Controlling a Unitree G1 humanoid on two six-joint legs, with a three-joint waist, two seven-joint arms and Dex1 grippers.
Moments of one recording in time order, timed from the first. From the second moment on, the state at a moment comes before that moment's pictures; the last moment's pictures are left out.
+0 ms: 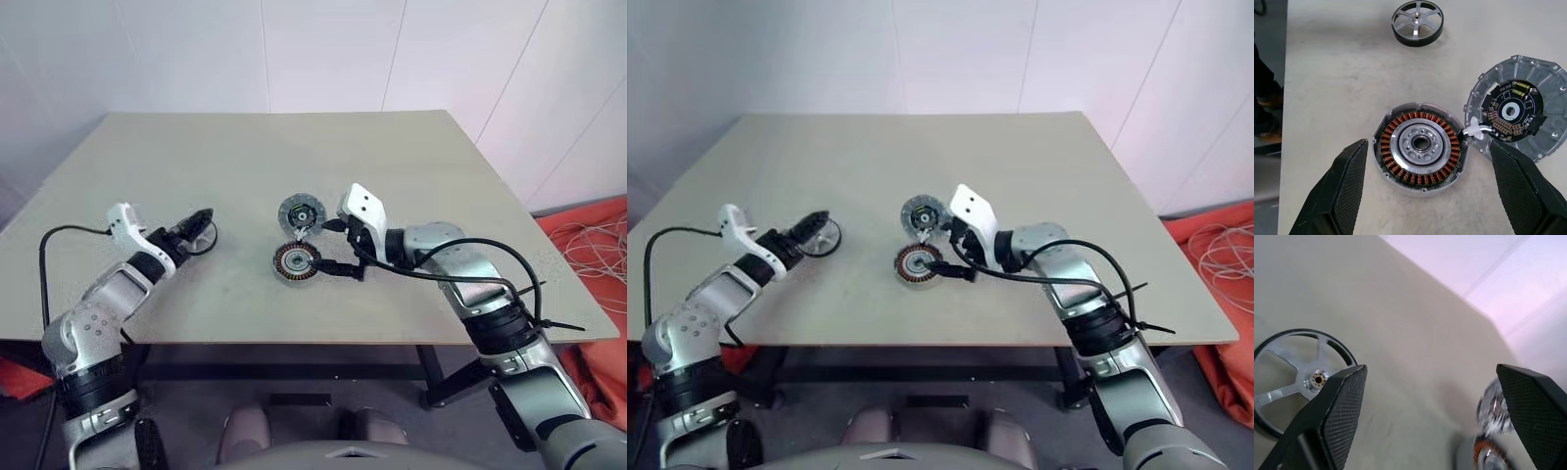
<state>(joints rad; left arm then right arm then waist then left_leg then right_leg) -0.28 0.21 0.65 -0.13 -0.91 0.96 -0.16 -0.53 -0.46 0.28 -0.07 0.16 0.53 0.99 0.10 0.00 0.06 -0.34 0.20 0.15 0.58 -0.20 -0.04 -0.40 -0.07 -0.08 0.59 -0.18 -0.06</state>
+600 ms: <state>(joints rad) -0.27 0.20 0.73 0.07 -1.07 0.82 0.10 -0.50 -0.54 0.28 -0.13 0.20 0.53 1.06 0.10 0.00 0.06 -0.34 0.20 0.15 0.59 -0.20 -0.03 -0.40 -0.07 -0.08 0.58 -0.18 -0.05</state>
